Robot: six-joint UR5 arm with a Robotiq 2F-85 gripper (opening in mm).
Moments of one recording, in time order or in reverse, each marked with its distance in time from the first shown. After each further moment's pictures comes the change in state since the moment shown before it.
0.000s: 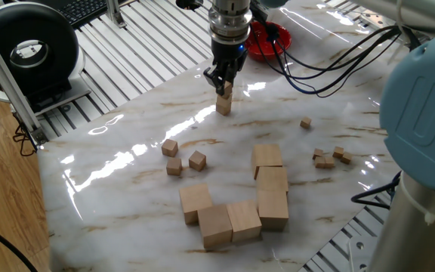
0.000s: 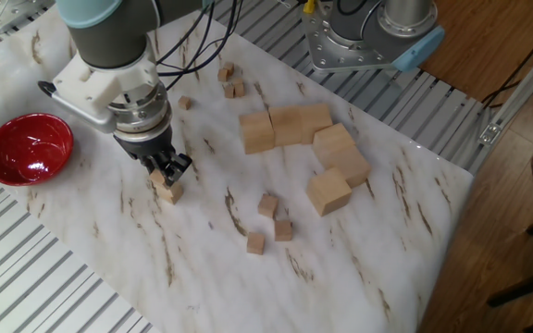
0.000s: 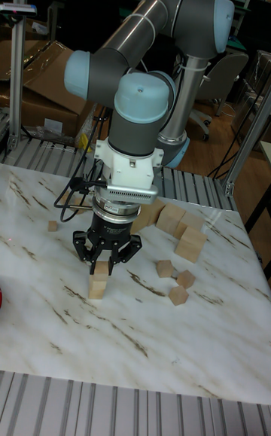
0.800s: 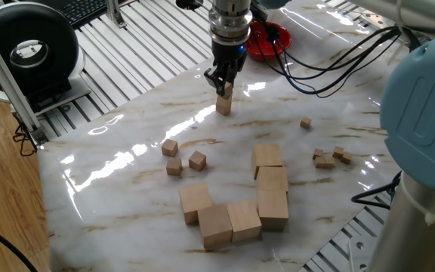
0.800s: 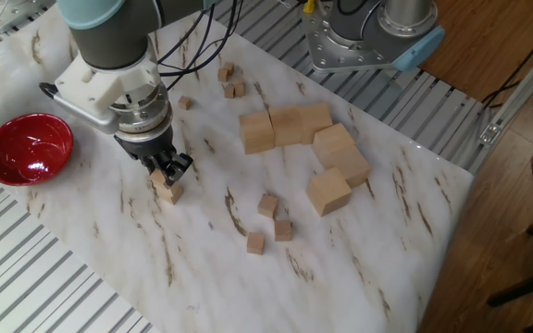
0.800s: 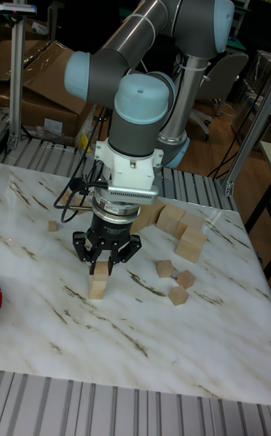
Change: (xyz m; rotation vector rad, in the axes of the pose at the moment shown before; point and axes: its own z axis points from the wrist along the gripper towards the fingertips) arm 0.002 0.001 0.001 -0.002 0.003 -0.027
